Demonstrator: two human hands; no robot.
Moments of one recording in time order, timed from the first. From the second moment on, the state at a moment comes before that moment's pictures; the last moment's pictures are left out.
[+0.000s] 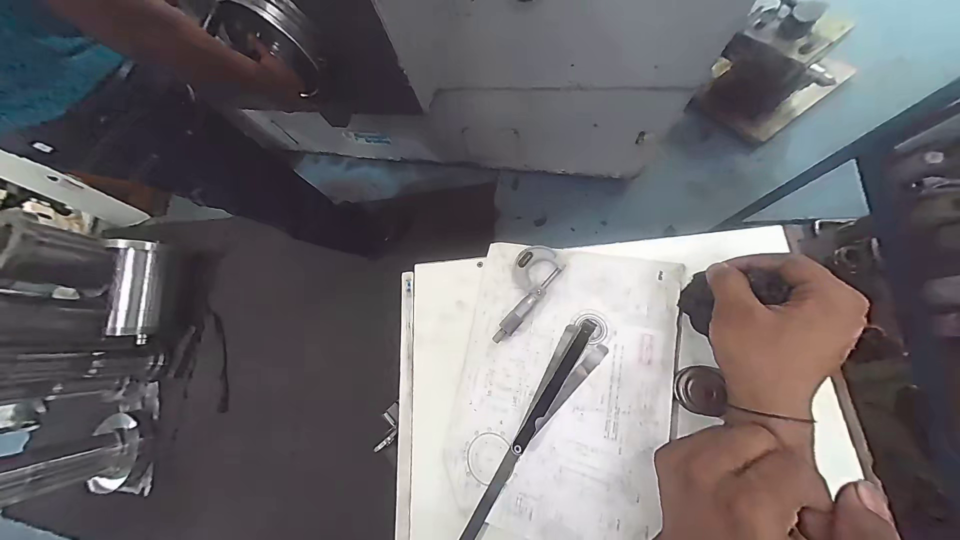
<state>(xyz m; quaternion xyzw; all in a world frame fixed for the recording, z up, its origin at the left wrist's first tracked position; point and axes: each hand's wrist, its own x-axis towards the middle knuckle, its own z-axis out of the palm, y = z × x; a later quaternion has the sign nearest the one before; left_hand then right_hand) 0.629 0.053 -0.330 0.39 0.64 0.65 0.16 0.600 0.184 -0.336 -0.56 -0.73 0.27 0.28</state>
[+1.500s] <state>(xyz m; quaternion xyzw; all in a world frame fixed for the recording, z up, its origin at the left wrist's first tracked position) 0.625 0.054 -0.320 0.35 0.63 0.67 0.19 0.600 0.184 -0.336 -0.56 -0.74 0.25 0.27</state>
